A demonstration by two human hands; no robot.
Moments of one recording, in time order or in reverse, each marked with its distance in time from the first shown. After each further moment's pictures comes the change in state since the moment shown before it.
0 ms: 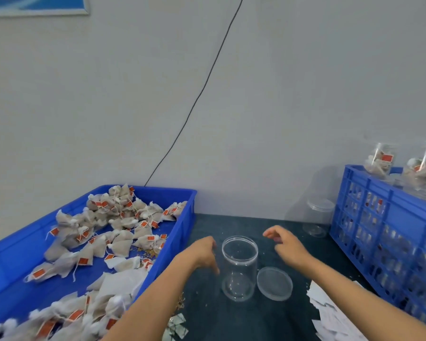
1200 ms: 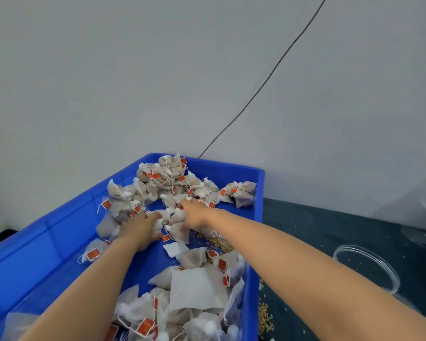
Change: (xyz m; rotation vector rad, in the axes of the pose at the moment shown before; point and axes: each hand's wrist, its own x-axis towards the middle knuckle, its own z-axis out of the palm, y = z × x) left_hand 0.028 -0.315 -0.109 0.423 0.307 -0.333; right_hand 0.151 -0.225 0.309 -0.442 -0.614 -0.277
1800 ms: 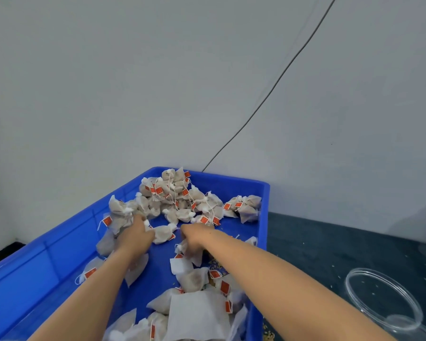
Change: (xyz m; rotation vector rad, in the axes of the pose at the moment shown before) left_hand 0.011 -0.002 -0.007 -0.593 0.224 -0.279; right_hand 0.013 -0.001 0.009 -0.378 -0.087 0.032
